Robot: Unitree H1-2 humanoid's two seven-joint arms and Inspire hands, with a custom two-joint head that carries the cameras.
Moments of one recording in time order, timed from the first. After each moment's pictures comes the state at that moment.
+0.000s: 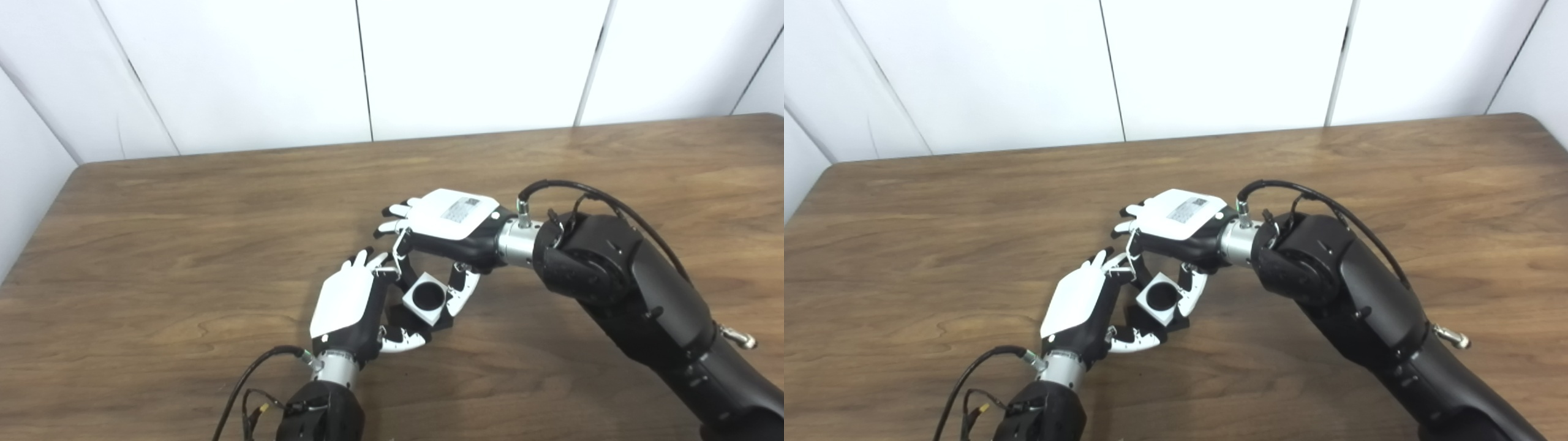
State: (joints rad) left arm 0.03 -0.04 -0.41 -0.35 1.10 0.42 -0.25; right arm -0.58 -0.37 0.51 -0.29 -0.78 0.02 0.83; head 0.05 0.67
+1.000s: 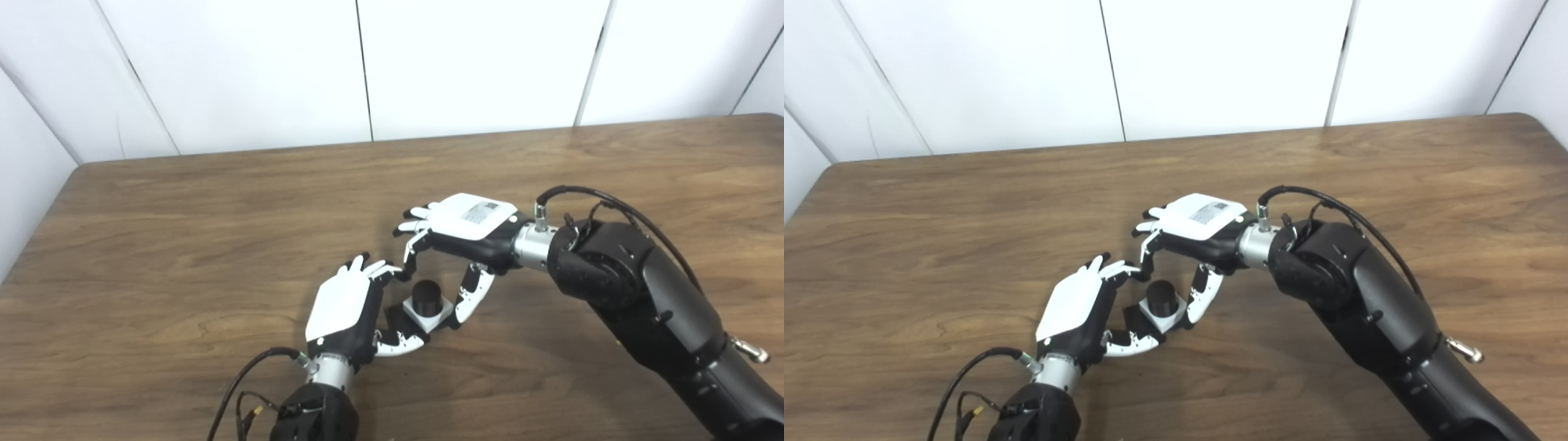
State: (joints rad) left arm 0.04 -0.03 -0.39 -0.36 1.11 0.42 -0.28; right arm -0.54 -0.38 0.46 -0.24 -0.77 0.00 0.80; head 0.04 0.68
